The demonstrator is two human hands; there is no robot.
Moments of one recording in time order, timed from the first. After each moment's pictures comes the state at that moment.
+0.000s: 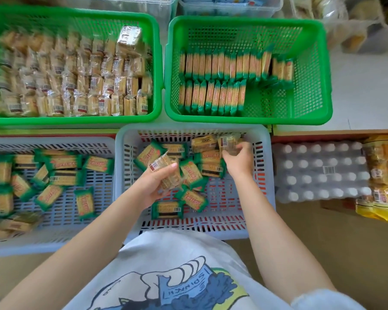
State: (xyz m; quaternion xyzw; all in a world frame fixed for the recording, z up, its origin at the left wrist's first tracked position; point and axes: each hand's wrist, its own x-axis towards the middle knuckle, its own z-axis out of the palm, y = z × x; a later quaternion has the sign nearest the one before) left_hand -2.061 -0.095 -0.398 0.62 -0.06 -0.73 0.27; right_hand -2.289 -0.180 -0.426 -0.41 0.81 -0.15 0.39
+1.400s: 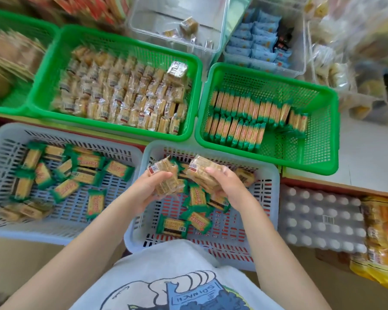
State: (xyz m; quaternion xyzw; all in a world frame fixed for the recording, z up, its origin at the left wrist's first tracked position) left_hand -2.001 -0.085 -0.363 0.62 -0.08 -0.70 0.34; right_hand -2.229 -0.180 -0.367 -0.42 0.62 -0.07 0.66
